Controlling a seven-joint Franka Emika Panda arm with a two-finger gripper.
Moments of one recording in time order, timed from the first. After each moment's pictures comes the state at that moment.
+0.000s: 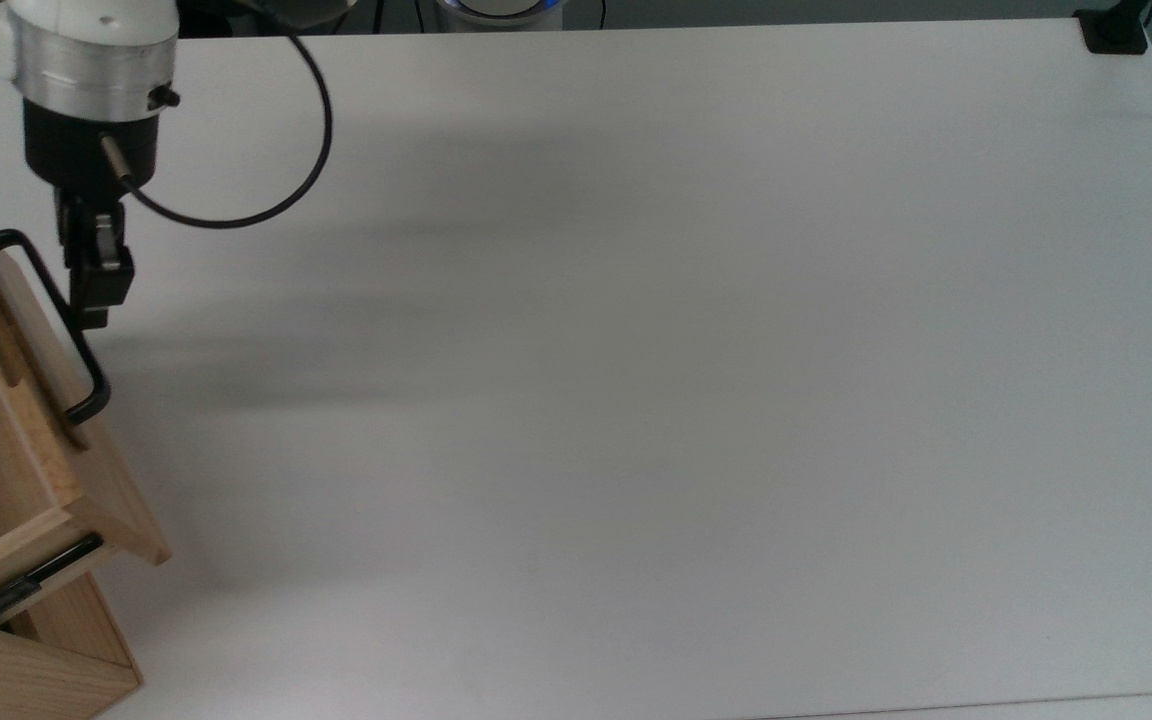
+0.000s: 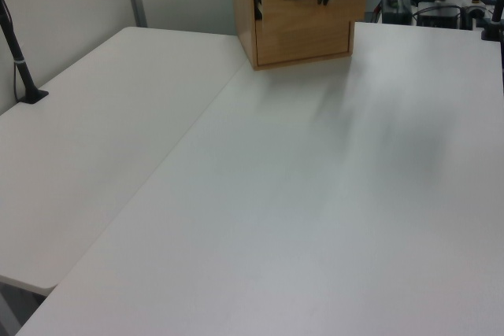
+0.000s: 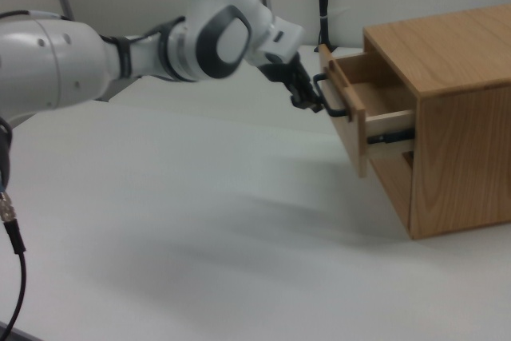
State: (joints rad) arm -0.20 0.36 -0.07 -1.48 -0.24 2.37 0.93
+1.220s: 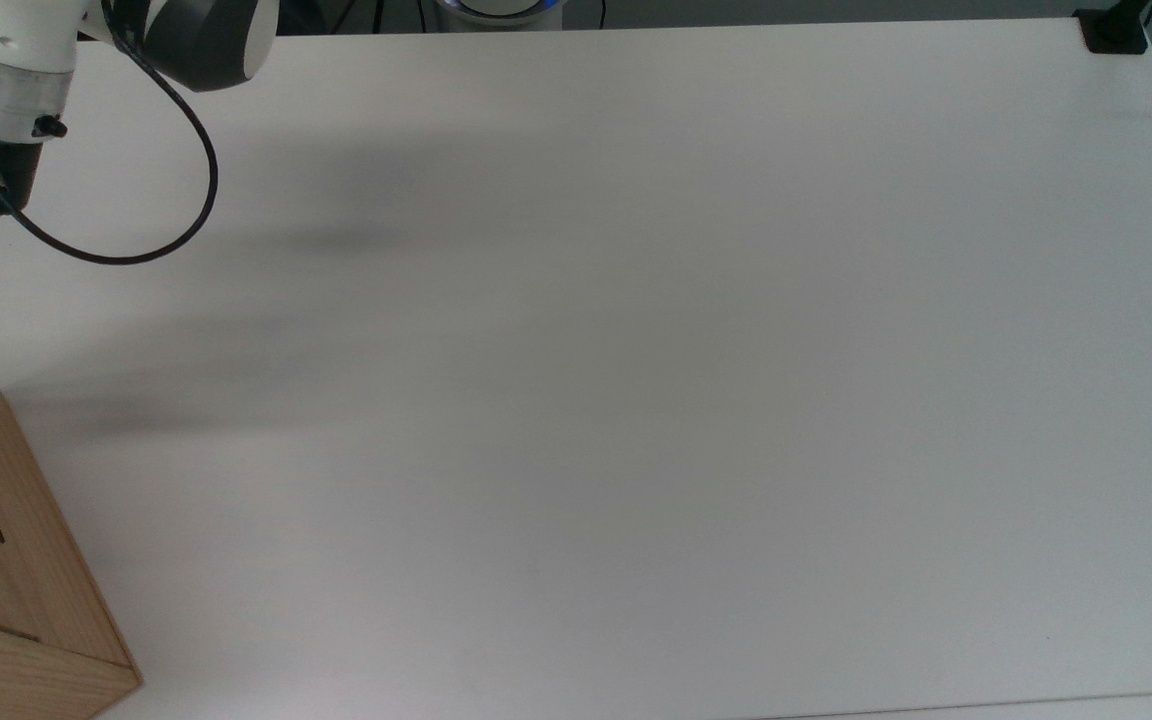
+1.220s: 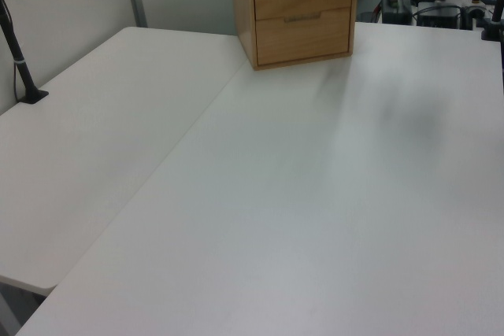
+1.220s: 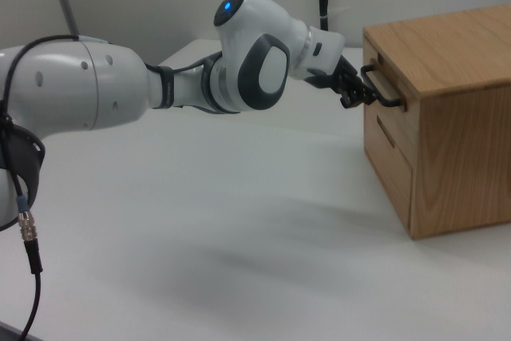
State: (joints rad) arm -0.29 0.46 -0.10 -1.44 -0.33 2.70 0.93
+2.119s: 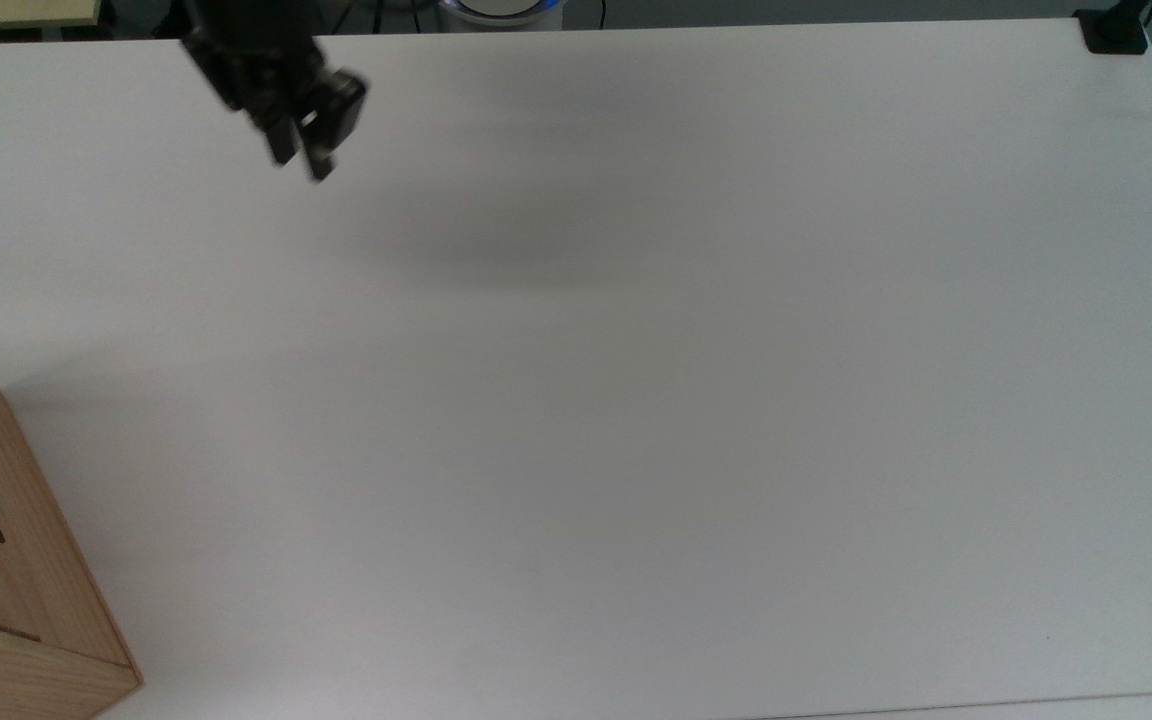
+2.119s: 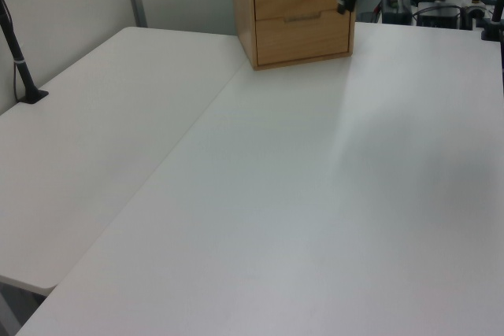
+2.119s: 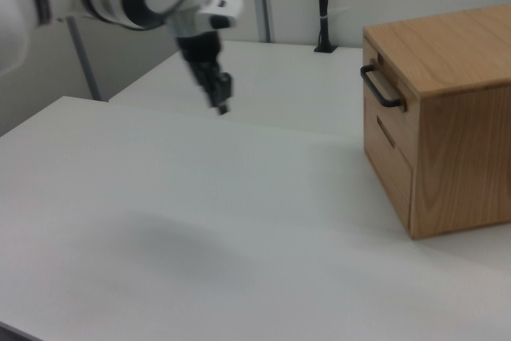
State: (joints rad) arm -0.14 0.14 0.02 -1.52 0.00 1.81 0.30
